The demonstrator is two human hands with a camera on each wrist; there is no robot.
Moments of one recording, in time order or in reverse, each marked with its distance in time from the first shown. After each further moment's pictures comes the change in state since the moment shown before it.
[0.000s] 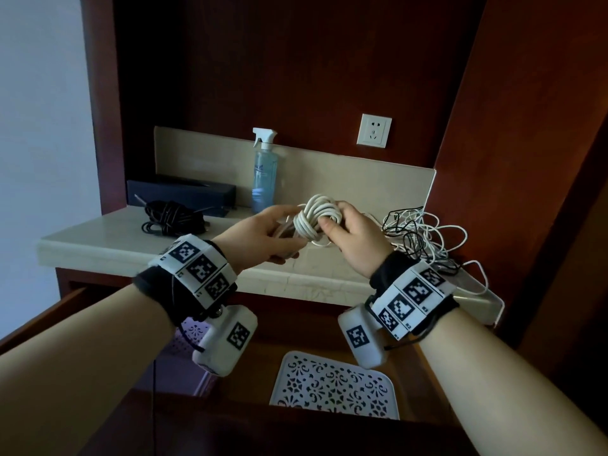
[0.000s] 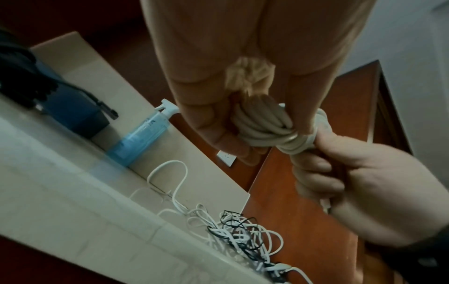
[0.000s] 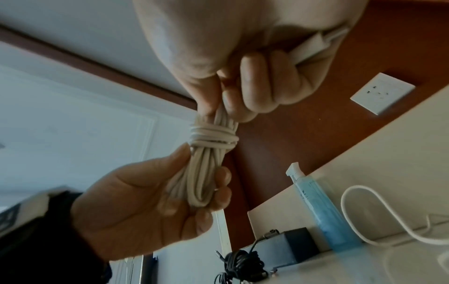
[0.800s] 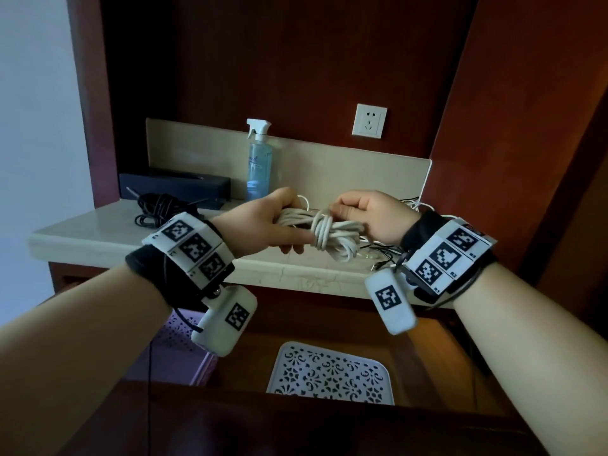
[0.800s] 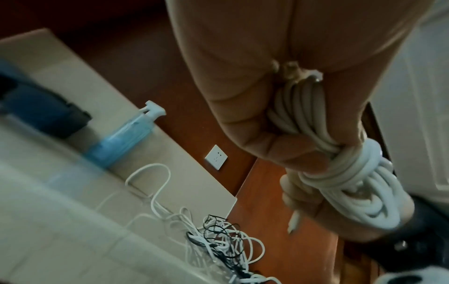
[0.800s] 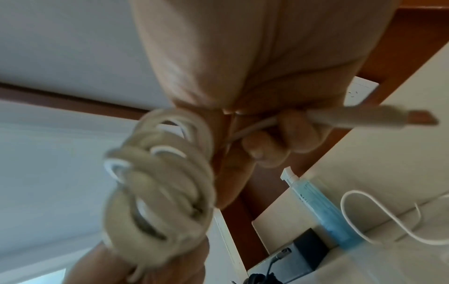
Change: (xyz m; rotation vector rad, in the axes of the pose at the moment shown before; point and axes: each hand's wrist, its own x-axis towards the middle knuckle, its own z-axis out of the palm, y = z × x) left_hand -0.007 0.023 0.003 0.174 -0.131 0.178; right_hand 0.008 0.004 -0.040 0.166 -0.345 0.034
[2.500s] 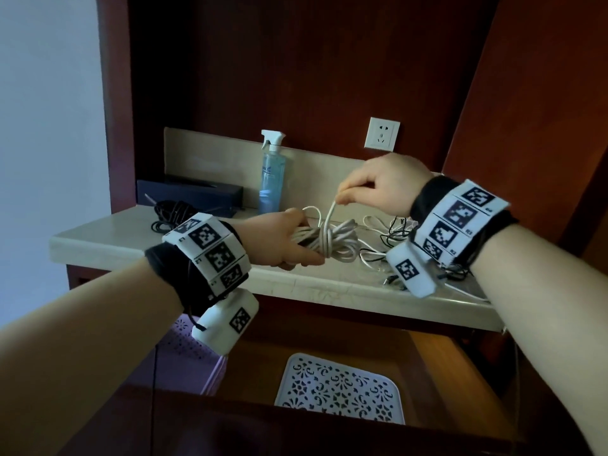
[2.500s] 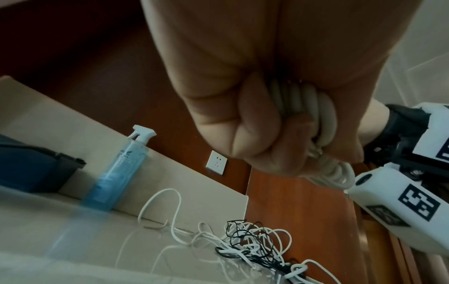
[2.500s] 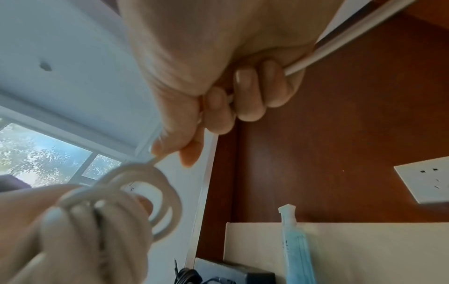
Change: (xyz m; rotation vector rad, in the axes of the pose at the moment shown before) left_hand 0.006 0.006 -0.008 0.244 -0.093 -0.209; right_hand 0.024 -0.051 -0.031 -0.816 0.072 -0.170
